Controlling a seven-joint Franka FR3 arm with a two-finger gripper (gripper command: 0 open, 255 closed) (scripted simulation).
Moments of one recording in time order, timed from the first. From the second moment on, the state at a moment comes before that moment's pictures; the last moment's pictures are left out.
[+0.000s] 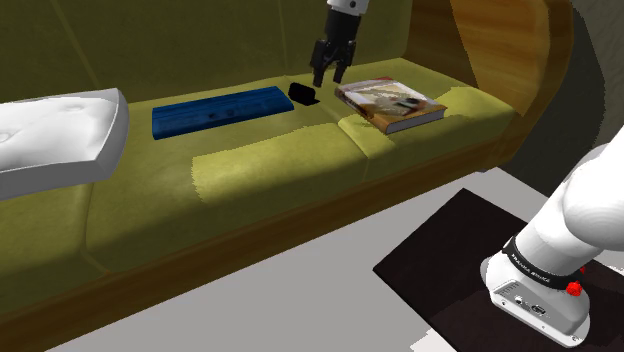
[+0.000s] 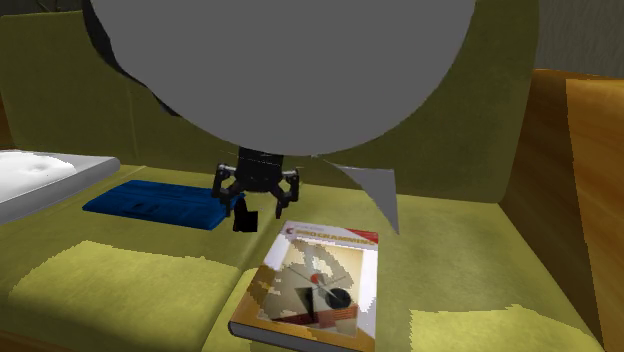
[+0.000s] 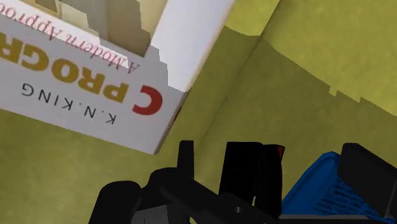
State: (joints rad) arm 0.08 -0.02 0.11 -1.84 0.21 1.95 -0.09
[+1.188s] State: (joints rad) arm 0.10 0.14 0.13 -1.74 0.22 2.04 -0.14
